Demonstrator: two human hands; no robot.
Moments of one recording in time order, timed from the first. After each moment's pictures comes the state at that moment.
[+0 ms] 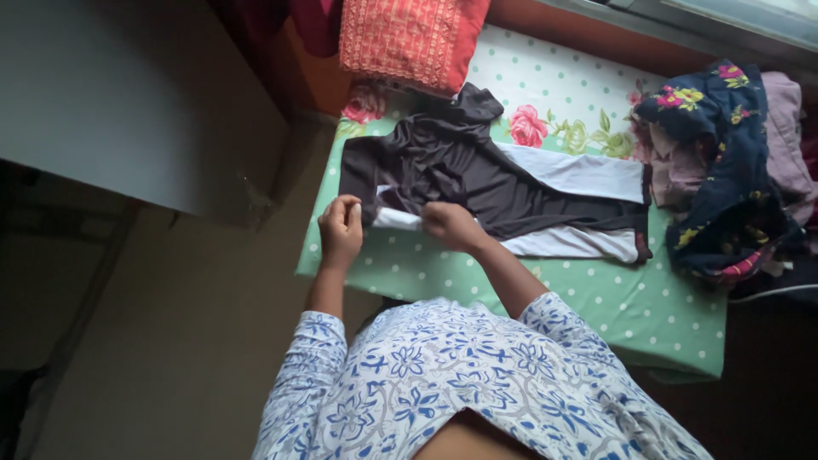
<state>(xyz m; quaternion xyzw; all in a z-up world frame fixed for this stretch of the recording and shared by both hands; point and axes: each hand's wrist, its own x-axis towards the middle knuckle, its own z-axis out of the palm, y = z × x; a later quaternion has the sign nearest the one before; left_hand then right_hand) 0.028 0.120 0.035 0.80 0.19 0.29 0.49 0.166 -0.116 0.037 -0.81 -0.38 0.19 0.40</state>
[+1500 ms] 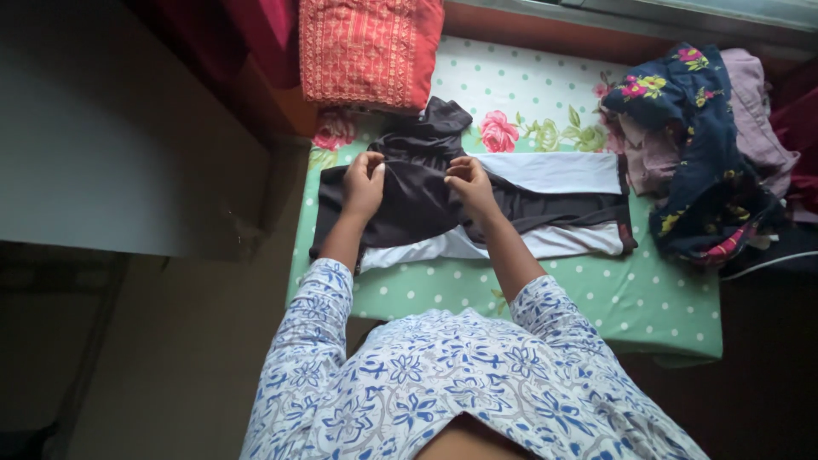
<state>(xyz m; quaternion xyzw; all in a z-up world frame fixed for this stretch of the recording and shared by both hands) 0.194 0.103 0.005 0.78 0.13 0.20 0.58 0.273 -0.148 -0.009 -0.63 -0.08 0.19 0.75</state>
